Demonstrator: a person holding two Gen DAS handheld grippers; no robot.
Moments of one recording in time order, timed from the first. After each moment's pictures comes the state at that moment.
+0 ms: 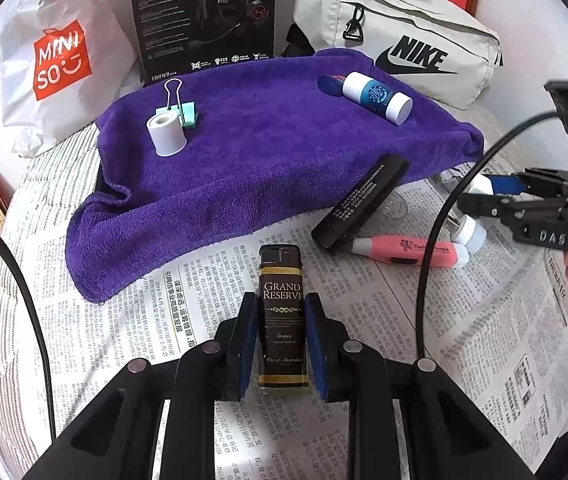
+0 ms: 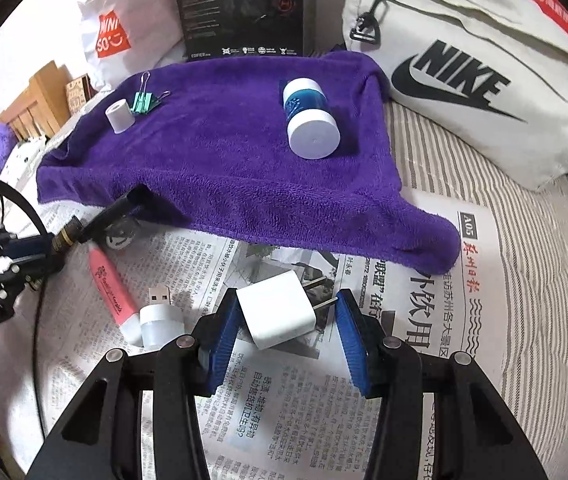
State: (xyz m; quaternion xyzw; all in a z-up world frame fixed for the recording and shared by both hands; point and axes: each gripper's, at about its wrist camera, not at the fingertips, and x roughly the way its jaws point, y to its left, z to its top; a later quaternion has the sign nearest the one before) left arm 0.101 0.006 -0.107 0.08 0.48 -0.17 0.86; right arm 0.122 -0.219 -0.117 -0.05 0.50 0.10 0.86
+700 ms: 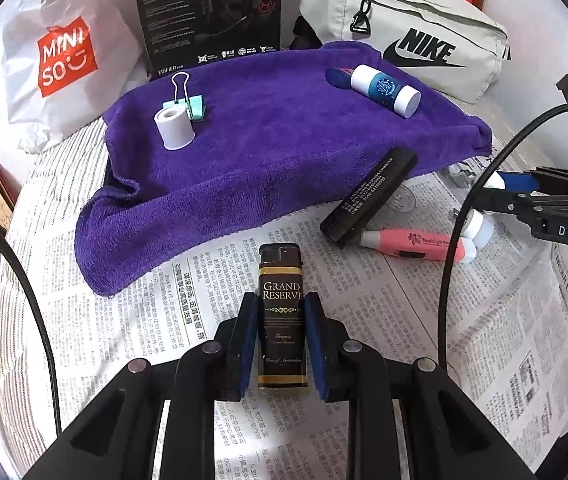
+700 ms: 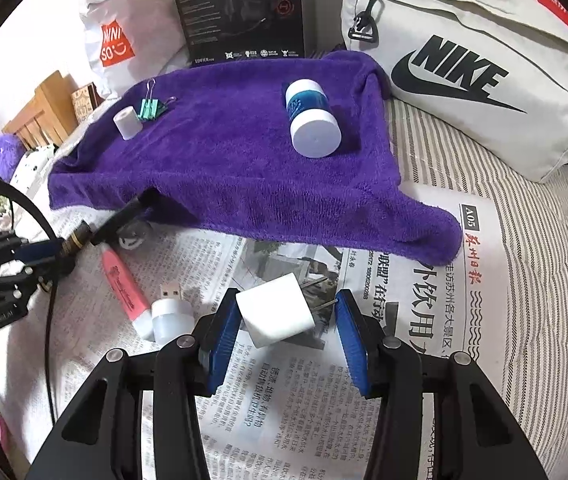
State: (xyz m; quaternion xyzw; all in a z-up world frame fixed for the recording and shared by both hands) left arm 0.102 0.007 -0.106 0.09 0.50 -0.15 0.85; right arm 0.117 -0.226 -0.111 -0.02 0.50 0.12 0.86
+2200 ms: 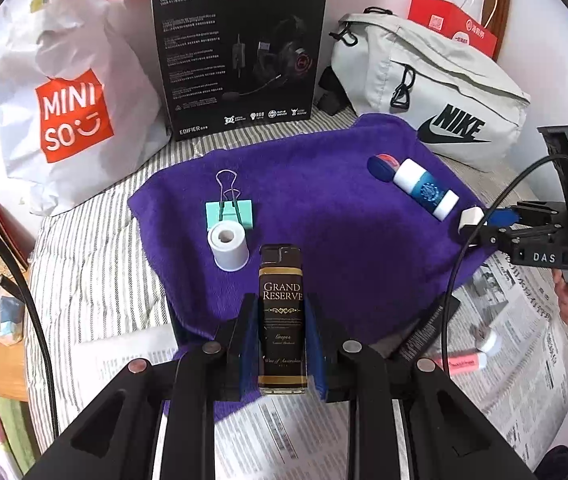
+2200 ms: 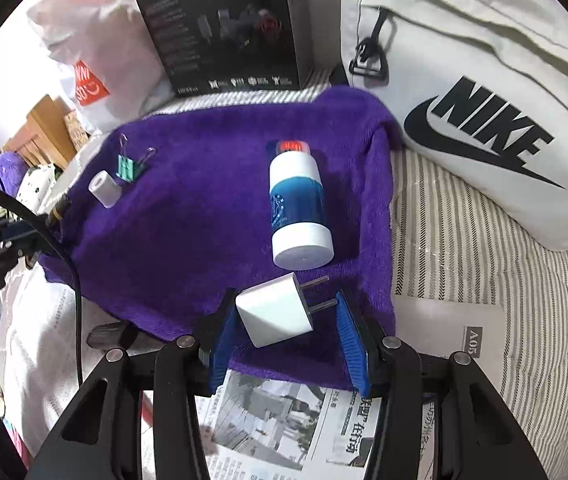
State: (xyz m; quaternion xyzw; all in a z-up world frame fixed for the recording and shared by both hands) left arm 0.191 0.032 -0.059 0.07 0.47 -0.17 0.86; right arm 0.209 -0.224 -0.094 0.00 0.51 0.13 0.85
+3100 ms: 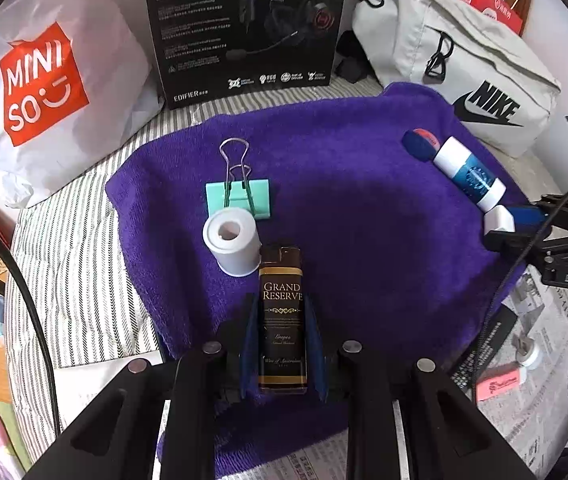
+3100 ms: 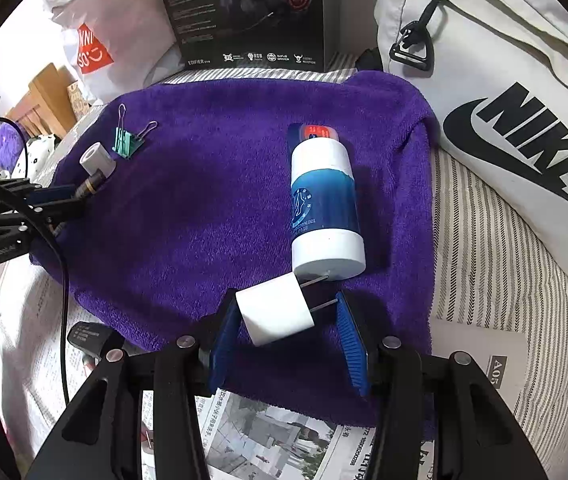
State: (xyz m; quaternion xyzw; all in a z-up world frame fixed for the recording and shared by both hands) left arm 0.234 0.030 -0.099 0.08 0.51 -0.16 0.84; right arm 0.222 -0.205 -0.111 -0.04 0.53 0.15 0.83
